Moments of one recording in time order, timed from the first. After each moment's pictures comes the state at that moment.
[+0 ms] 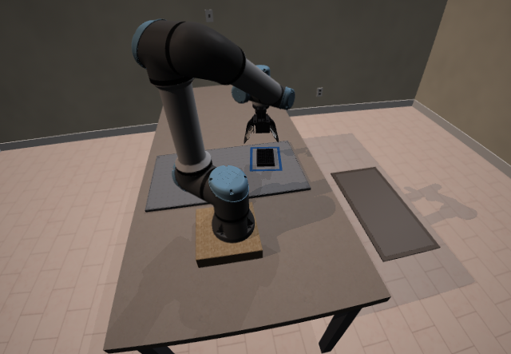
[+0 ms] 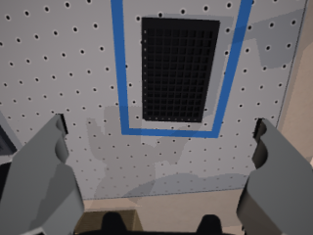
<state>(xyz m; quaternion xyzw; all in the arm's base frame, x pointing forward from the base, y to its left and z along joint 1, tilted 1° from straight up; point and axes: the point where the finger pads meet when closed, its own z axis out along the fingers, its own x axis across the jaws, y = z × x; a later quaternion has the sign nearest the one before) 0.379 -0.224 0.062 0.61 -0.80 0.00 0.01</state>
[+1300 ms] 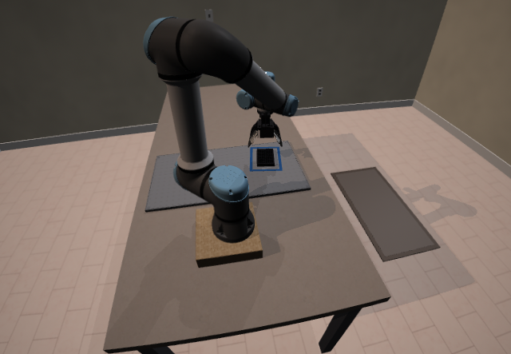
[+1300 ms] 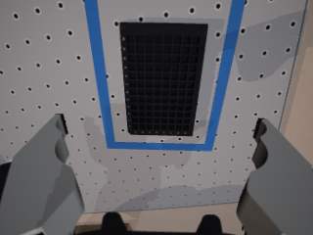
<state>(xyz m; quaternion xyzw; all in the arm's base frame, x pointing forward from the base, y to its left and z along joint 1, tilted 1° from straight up) 0.379 -0.243 0.036 0.60 -0.80 0.00 0.01</state>
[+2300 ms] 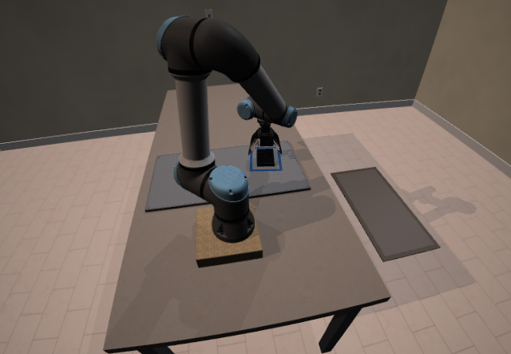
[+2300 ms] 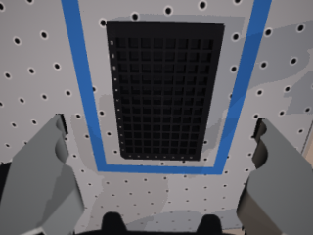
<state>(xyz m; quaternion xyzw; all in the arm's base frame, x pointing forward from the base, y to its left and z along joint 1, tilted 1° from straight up) 0.378 -0.243 -0.009 0.60 -0.80 0.00 0.01</state>
